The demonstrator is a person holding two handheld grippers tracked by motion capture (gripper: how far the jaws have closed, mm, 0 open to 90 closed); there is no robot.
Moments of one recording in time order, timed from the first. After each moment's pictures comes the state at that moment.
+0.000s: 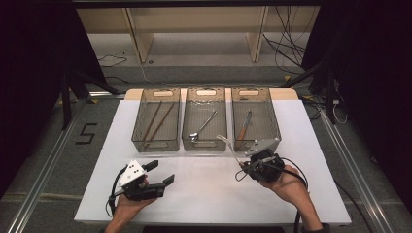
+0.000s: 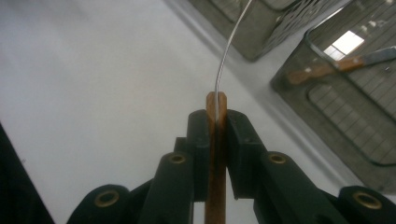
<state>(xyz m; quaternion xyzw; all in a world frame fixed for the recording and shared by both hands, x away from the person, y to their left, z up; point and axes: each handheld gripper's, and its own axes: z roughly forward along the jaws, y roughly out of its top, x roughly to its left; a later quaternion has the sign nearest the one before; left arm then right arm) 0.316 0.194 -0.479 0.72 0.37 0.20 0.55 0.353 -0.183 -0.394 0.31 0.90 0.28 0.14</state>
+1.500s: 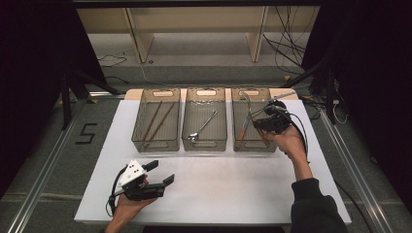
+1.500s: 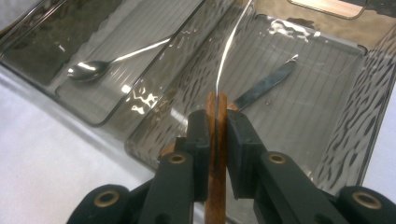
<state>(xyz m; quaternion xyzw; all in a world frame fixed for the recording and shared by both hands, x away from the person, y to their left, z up) 0.316 0.193 -0.480 0.72 0.37 0.20 0.55 0.478 -0.222 -0.371 0.47 0.81 0.32 0.14</state>
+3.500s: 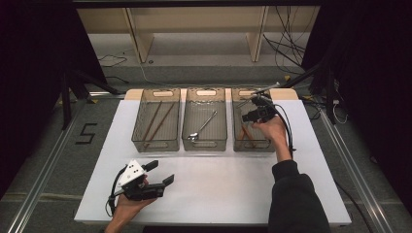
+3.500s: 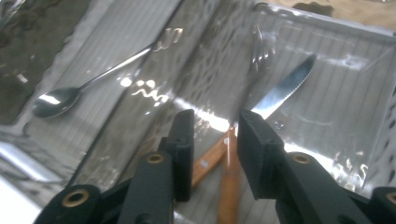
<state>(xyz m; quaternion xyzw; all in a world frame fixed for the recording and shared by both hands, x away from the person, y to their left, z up) 0.316 0.194 -0.480 0.72 0.37 0.20 0.55 0.538 -0.198 -0.395 0.52 0.80 0.30 0.10</state>
